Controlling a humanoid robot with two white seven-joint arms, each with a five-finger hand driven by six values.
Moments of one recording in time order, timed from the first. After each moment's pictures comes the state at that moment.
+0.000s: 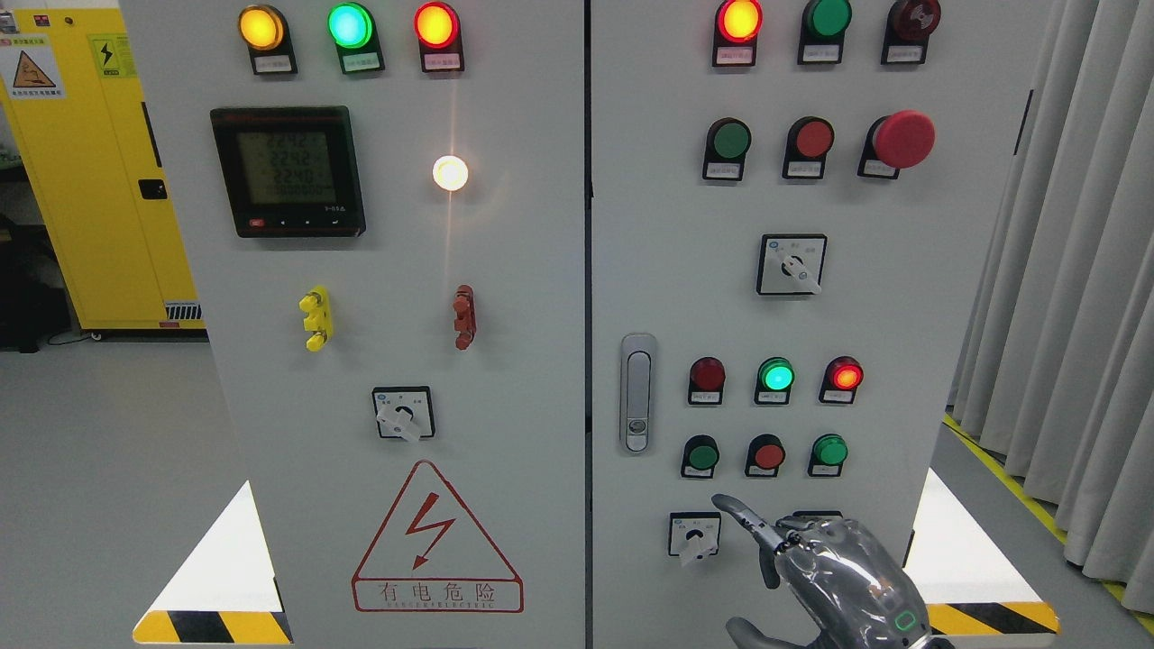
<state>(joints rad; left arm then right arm) 0.00 -0.10 -0.15 0.00 0.09 -0.12 -0.01 -0.23 -0.10 -0.08 -1.86 1.06 -0.50 0.32</state>
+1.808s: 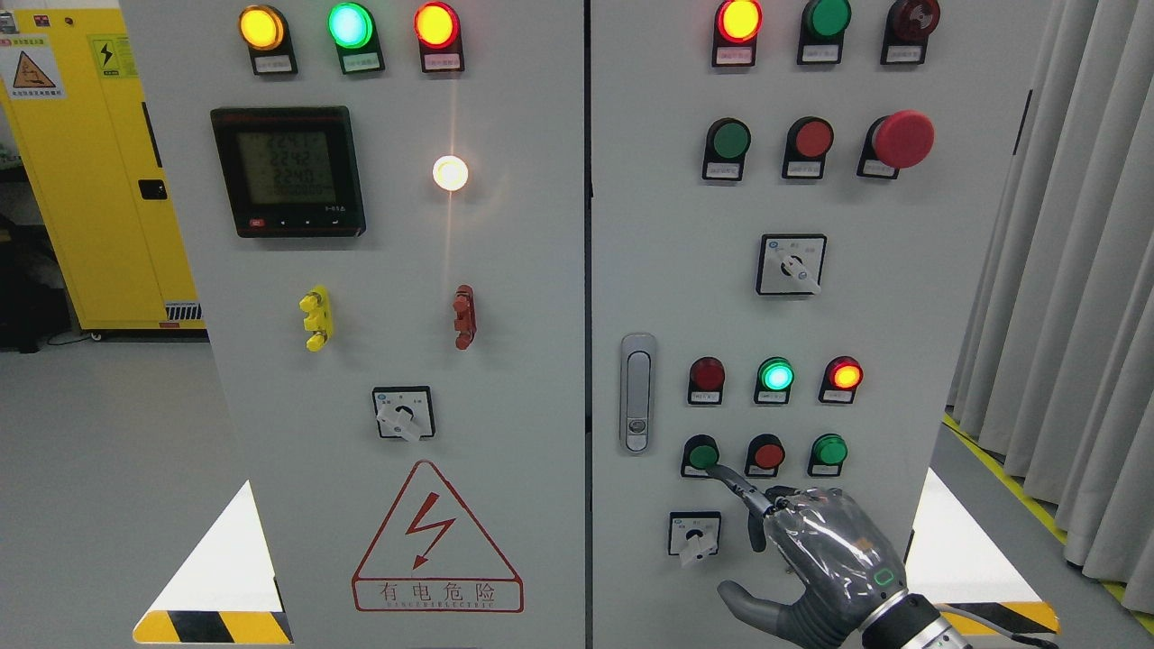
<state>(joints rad) 0.00 -0.11 -0.15 0.00 0.09 -0.12 -0.01 -0.32 -0.11 -0.07 -1.73 1.07 -0.49 0.30</state>
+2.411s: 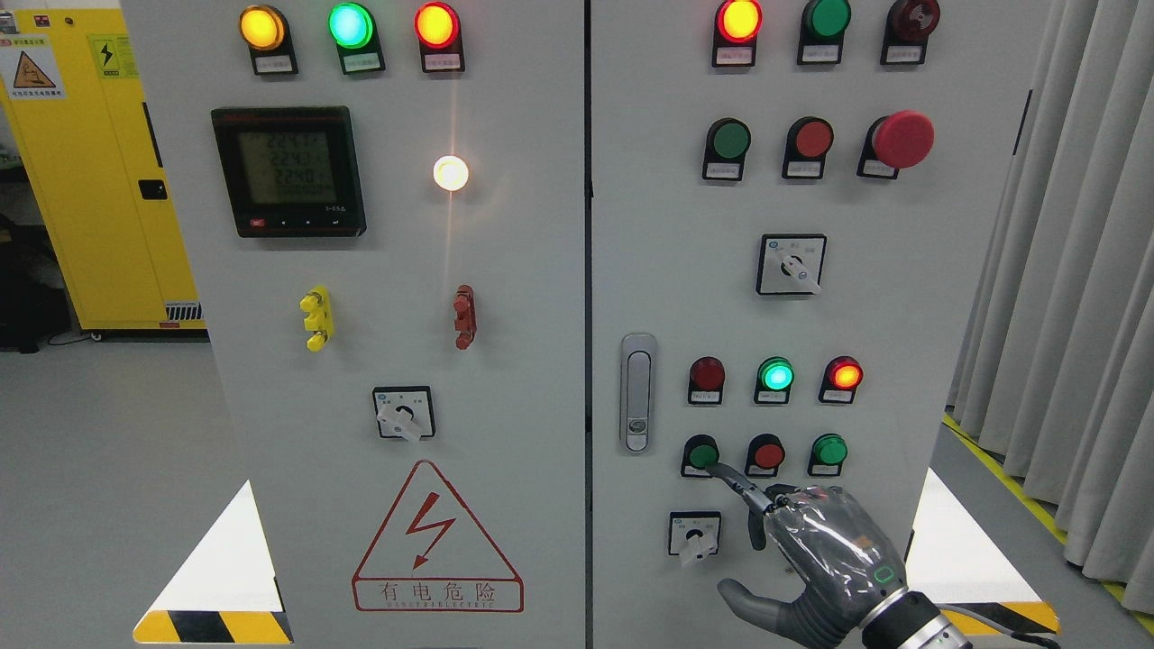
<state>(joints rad) 0.00 -0.11 -0.15 0.00 0.09 -0.12 -0.01 -0.33 -0.11 -0.07 -1.73 1.07 -0.48 0.30</state>
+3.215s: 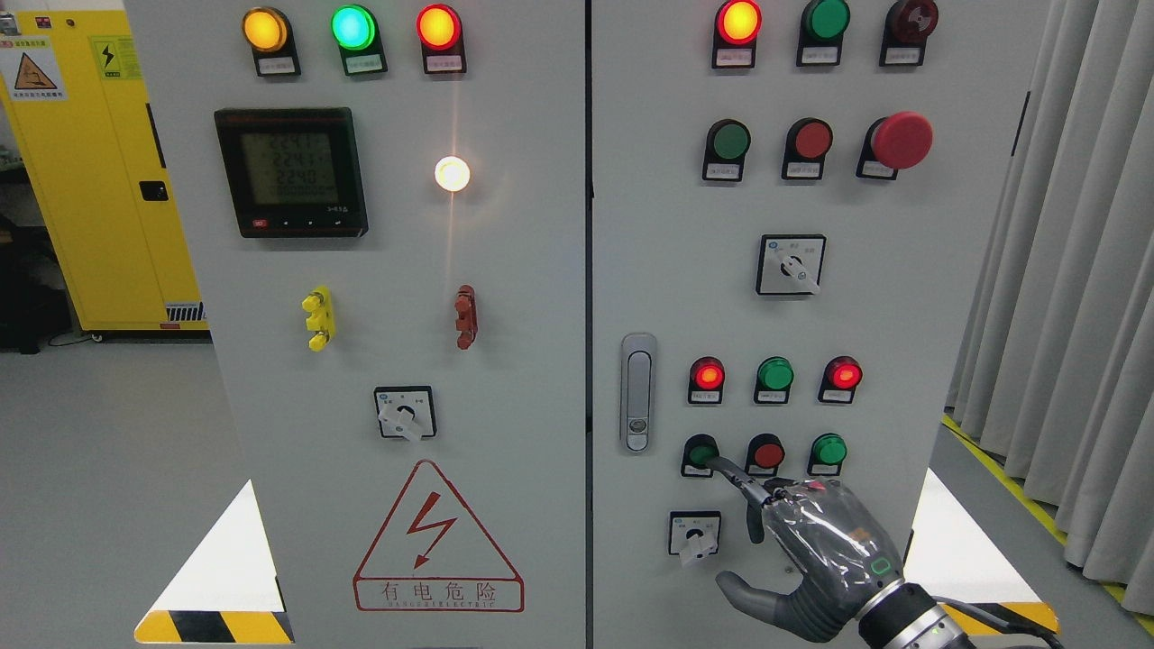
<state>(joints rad) 0.00 -0.11 -0.15 0.00 0.09 -0.12 -0.01 -0.35 -0.11 -0.06 -1.71 1.07 -0.45 0.30</state>
